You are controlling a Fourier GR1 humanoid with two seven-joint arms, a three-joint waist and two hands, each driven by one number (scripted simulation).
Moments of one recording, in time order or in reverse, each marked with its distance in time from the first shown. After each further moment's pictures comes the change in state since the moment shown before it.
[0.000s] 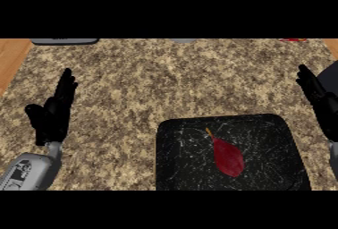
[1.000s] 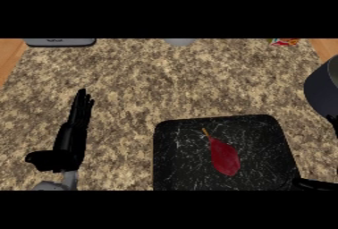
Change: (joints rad) left arm 0.191 -0.146 -0.044 -0.134 0.022 -0.039 -0.197; right arm 0.350 0.187 -0.198 -0.151 -0.187 0.244 -0.838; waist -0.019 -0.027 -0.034
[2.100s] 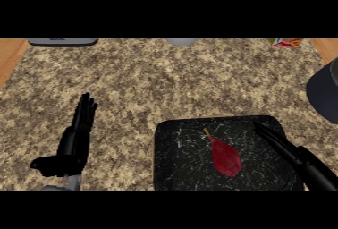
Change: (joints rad) left arm 0.032 -0.043 0.012 0.004 -0.043 -0.037 -0.023; right arm 0.031 -0.140 0.342 -0.345 0.574 0.015 0.660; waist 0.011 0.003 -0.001
